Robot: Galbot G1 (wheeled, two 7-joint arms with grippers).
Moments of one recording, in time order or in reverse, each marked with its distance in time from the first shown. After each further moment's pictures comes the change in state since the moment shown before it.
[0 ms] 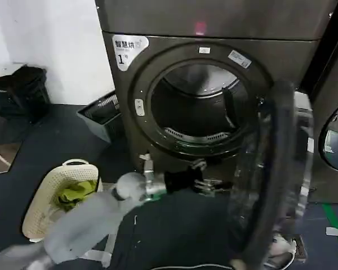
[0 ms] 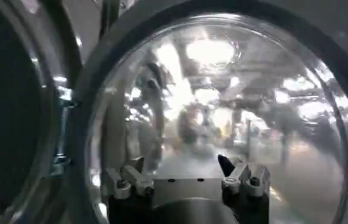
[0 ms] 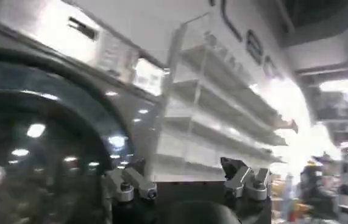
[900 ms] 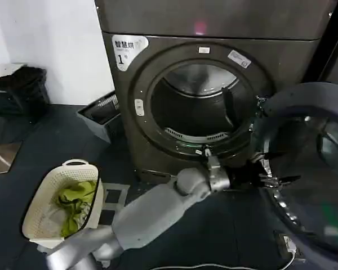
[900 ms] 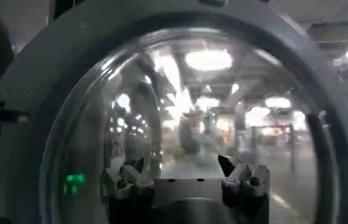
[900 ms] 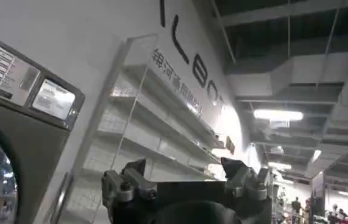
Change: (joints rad) left arm -0.068 -0.431 0.041 0.255 0.161 -0.010 -0.158; right arm -0.143 -0.011 0.234 0.002 0.007 -0.033 -0.004
